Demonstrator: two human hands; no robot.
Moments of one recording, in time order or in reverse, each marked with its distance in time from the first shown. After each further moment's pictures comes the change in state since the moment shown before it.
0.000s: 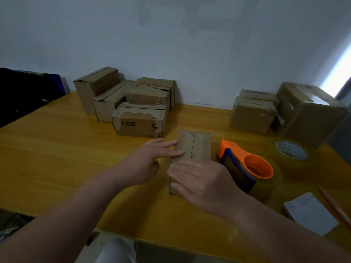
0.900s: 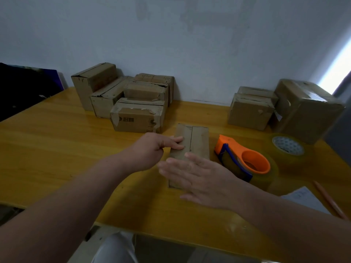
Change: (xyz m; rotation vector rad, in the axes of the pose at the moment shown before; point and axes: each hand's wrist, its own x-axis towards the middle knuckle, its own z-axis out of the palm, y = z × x) left_hand 0.017 0.003 0.003 -0.250 0.054 0.040; right_hand -0.018 0.020 0.009 -0.697 -0.395 -0.432
